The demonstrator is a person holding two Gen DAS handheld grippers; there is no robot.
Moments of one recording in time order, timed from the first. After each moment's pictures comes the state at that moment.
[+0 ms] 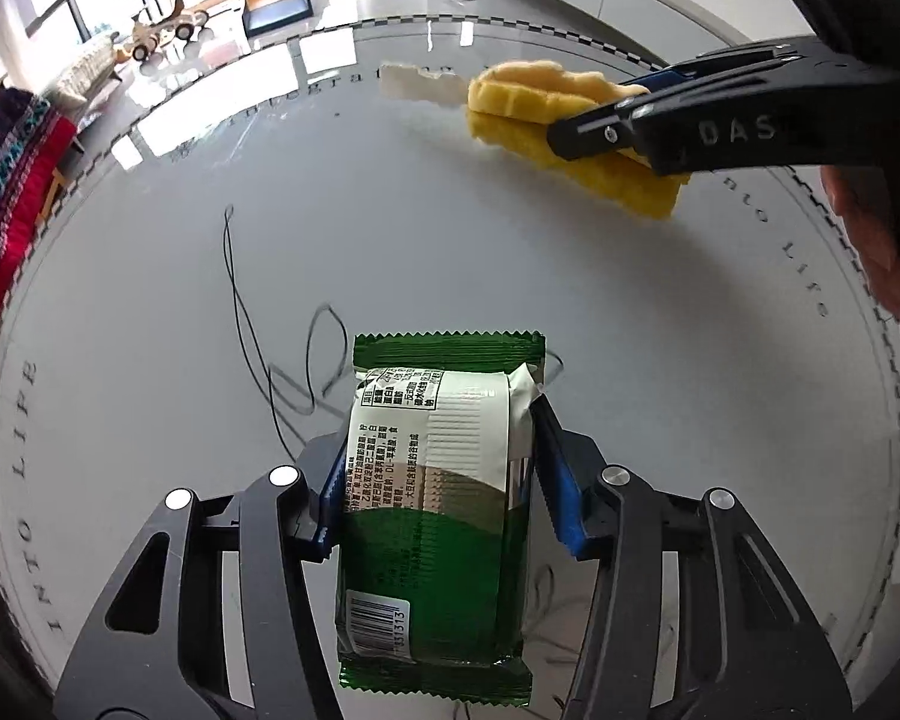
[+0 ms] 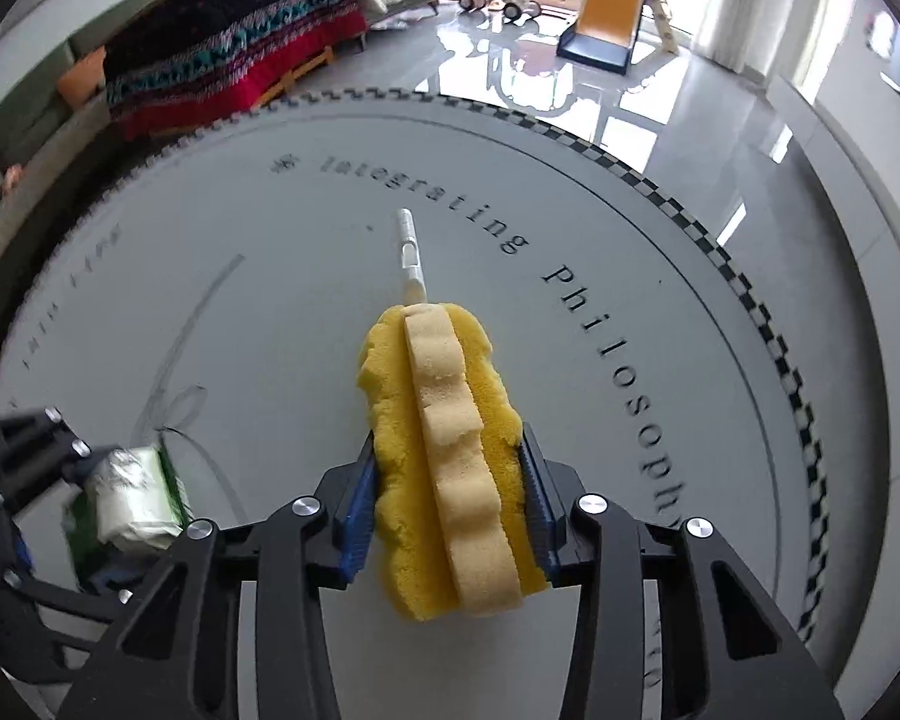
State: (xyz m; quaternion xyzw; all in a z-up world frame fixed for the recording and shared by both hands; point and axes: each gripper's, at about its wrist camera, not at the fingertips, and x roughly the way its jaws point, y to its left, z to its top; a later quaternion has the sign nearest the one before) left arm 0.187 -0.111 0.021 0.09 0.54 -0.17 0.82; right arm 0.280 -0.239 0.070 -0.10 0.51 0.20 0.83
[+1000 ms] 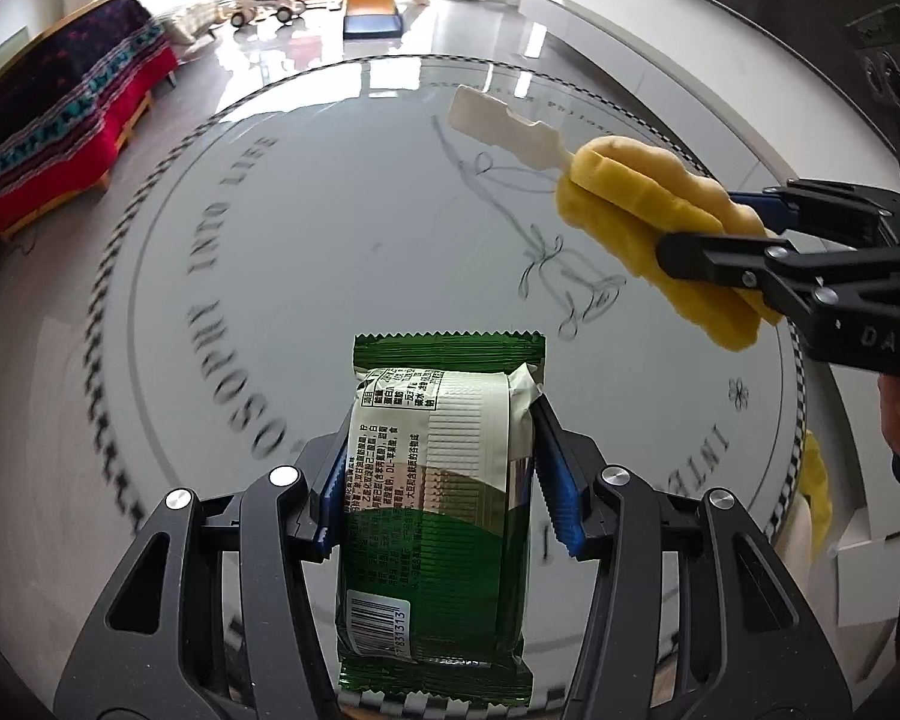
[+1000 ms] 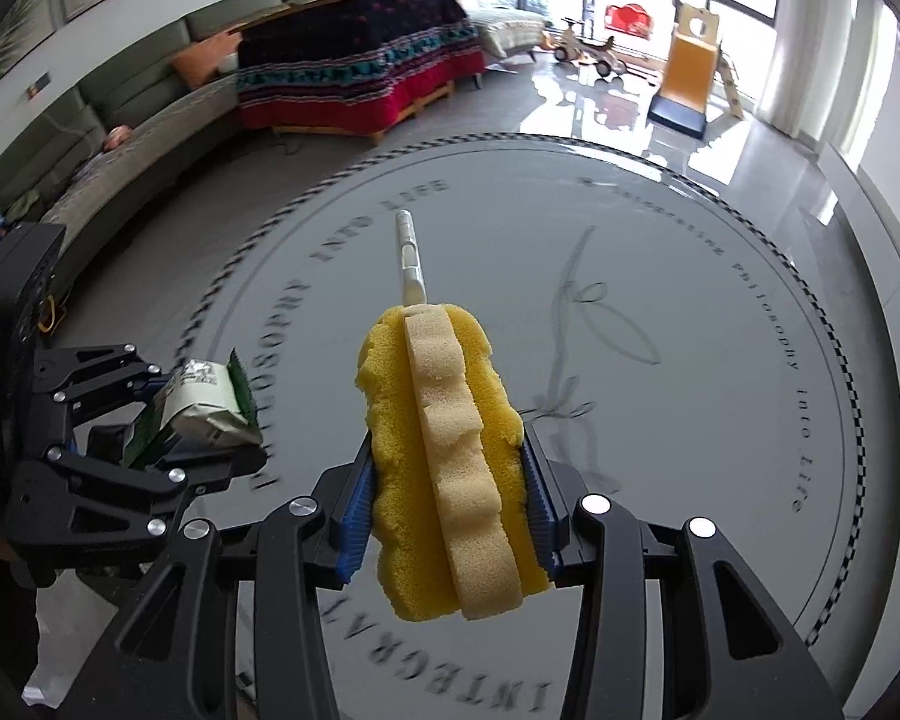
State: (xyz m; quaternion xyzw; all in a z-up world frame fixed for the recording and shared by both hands) left arm -0.031 0.034 0.100 -0.01 0.50 -0.11 0.86; right arm 0.006 -0.115 0.164 -0.12 0.46 0.29 0.83
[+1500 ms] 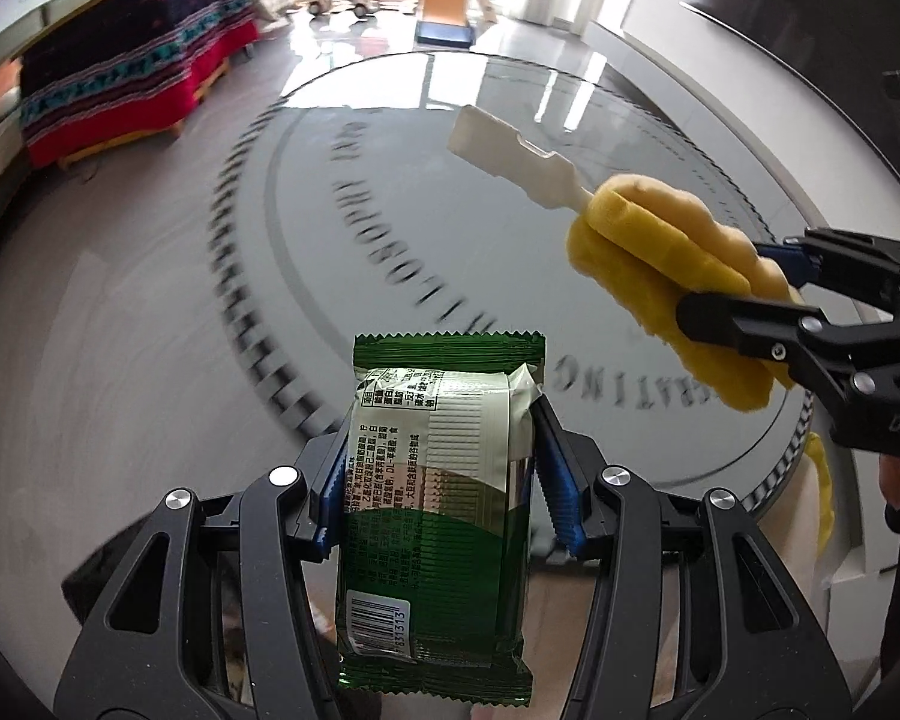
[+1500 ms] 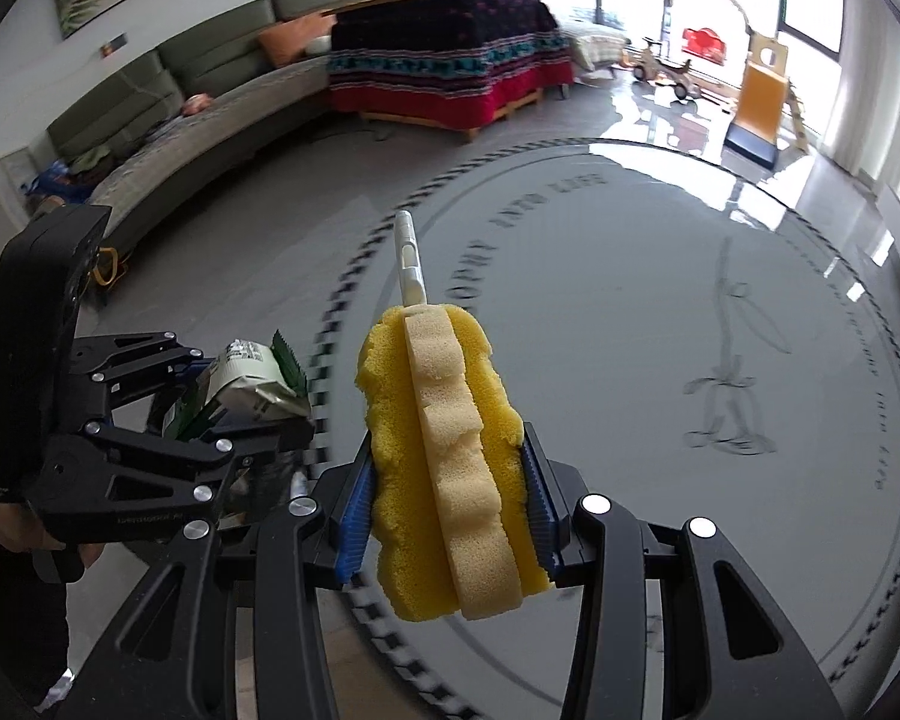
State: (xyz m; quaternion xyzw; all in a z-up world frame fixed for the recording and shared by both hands) left arm -0.150 0.112 0.091 -0.06 0.49 -0.05 0.87; right arm -0.108 -0.028 0.154 -0.13 0.44 0.36 0.81
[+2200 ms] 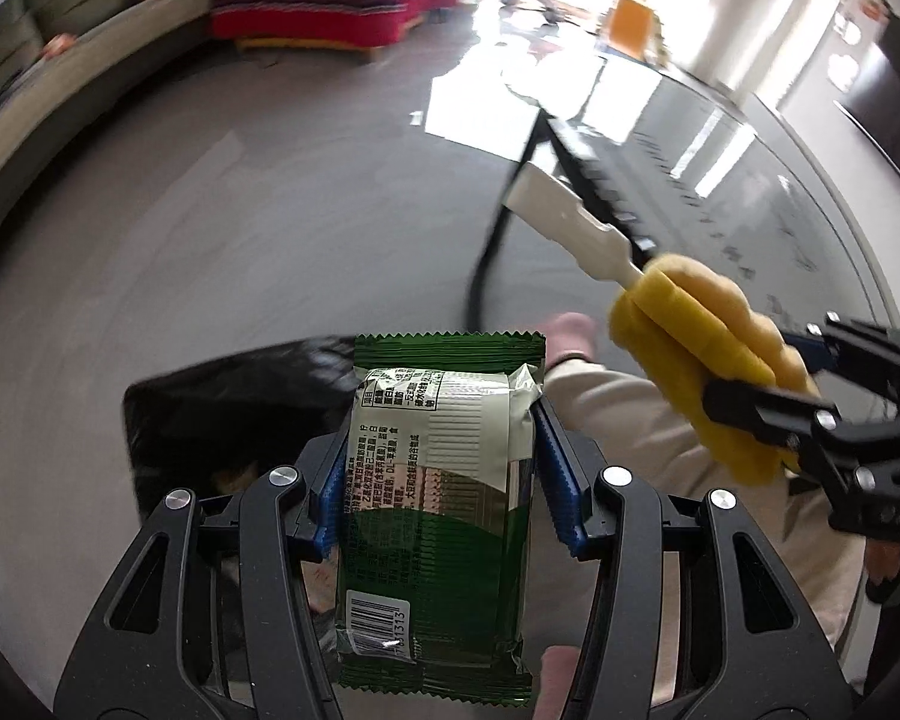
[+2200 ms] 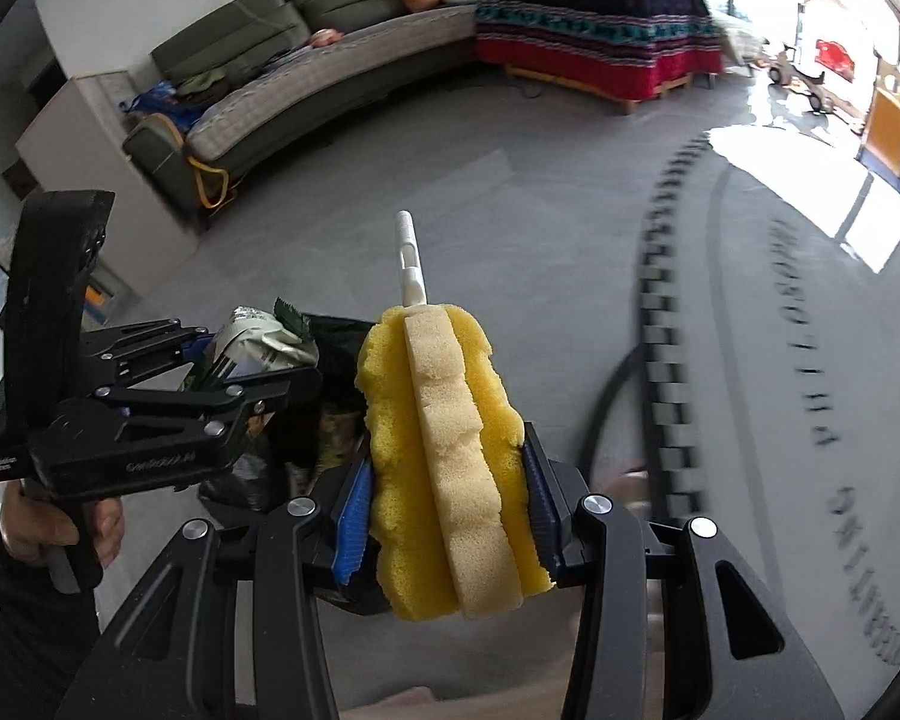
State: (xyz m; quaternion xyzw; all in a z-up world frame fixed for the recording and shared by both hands) left arm -0.295 0.262 0.039 -0.17 0.48 0.13 0.85; right arm -0.227 0.125 0.094 -0.16 0.46 0.48 0.73
